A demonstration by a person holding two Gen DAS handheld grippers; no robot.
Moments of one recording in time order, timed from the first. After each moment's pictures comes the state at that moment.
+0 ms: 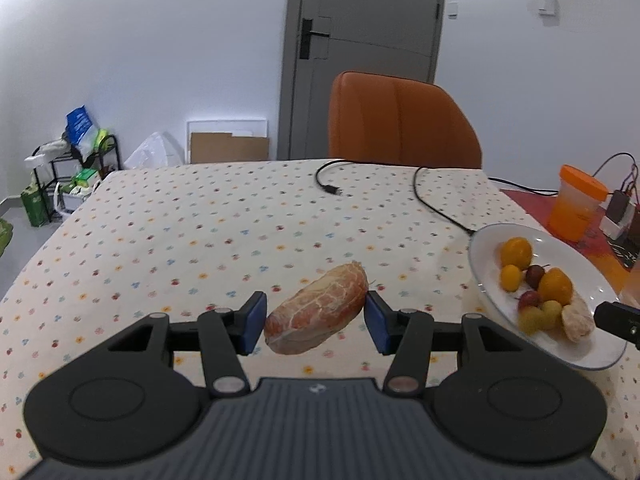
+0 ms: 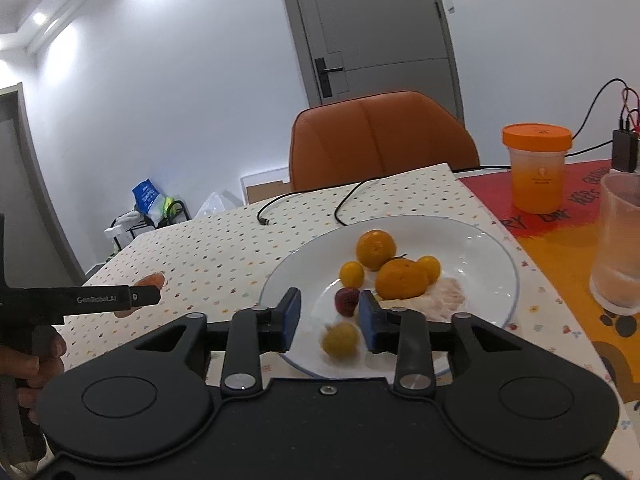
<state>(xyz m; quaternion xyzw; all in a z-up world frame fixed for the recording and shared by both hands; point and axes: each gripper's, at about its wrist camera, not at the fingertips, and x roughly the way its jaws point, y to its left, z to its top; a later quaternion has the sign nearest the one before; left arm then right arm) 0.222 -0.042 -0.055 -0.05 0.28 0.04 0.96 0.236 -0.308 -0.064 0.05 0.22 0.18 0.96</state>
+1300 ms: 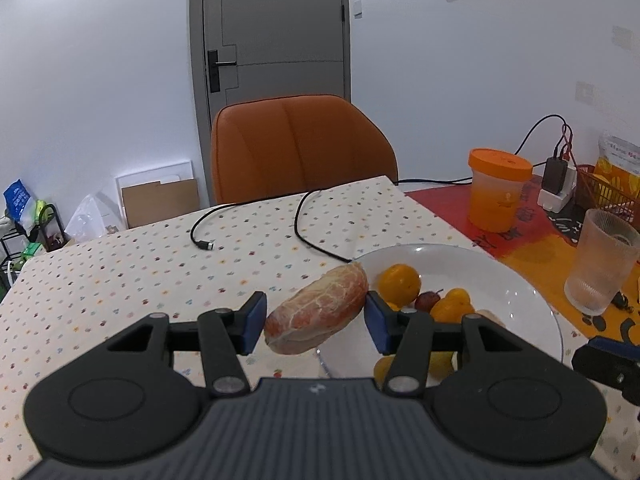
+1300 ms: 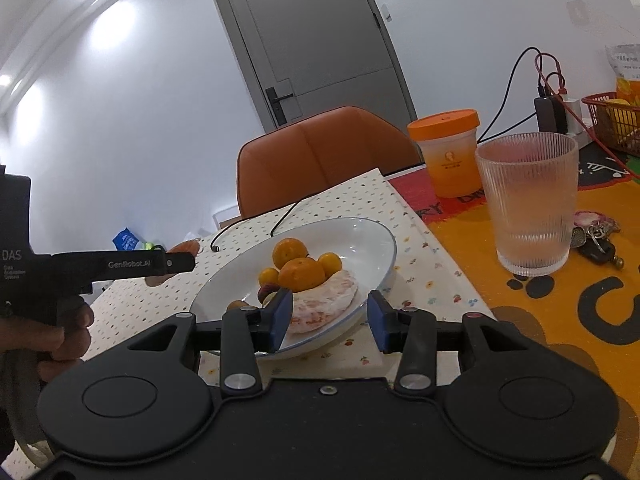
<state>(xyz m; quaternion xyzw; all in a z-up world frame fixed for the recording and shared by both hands) 0.262 -0.155 -0.036 0.03 0.25 -0.05 0.97 0.216 -0.391 -0.080 0.13 0.20 0.14 0.96</state>
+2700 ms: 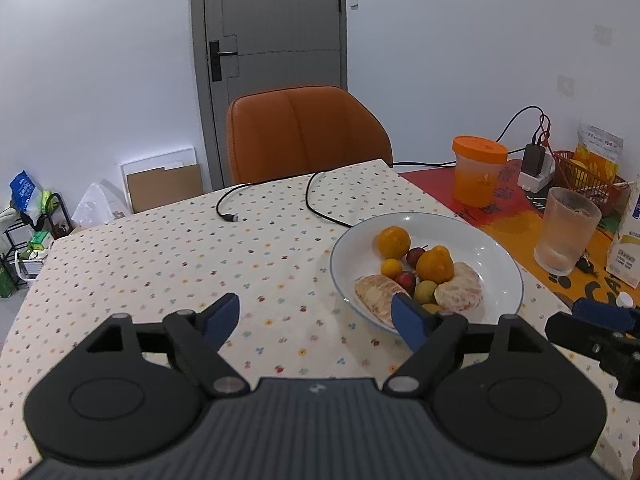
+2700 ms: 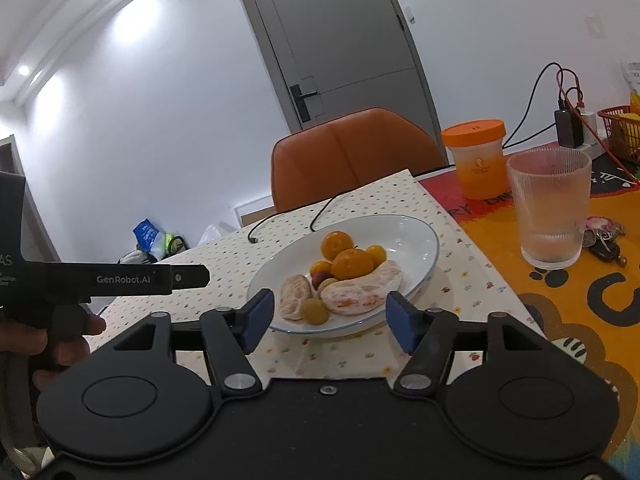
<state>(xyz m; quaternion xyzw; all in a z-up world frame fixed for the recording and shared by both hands) 0.186 -0.124 -0.012 0.04 0.28 -0.05 0.96 0.176 -0.366 -0.058 0.12 0.20 0.17 0.96</state>
